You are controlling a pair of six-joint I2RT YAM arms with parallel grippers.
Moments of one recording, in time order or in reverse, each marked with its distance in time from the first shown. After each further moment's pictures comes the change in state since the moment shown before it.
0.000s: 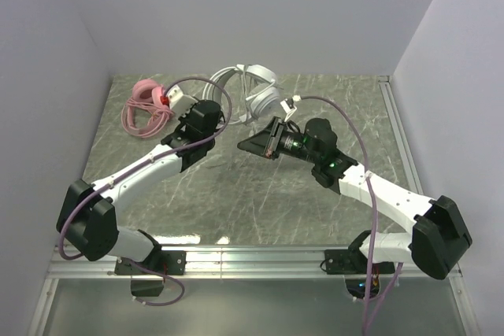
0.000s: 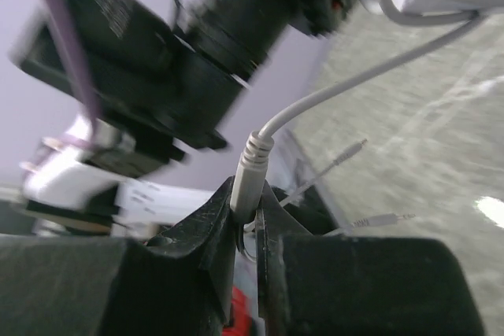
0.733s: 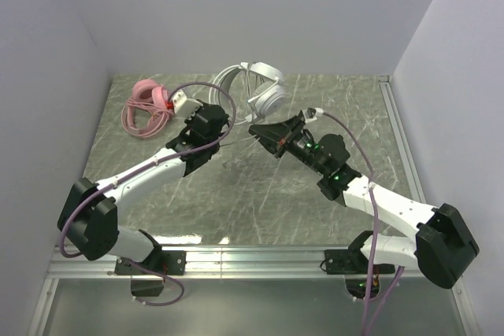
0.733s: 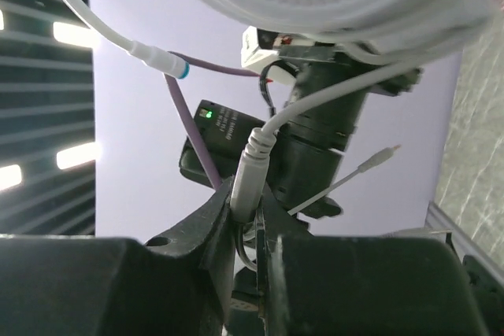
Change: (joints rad) left arm -0.045 0.001 -0.044 0.112 0.002 -0.047; right arm -0.008 -0.094 -0.218 0.367 0.289 0.562
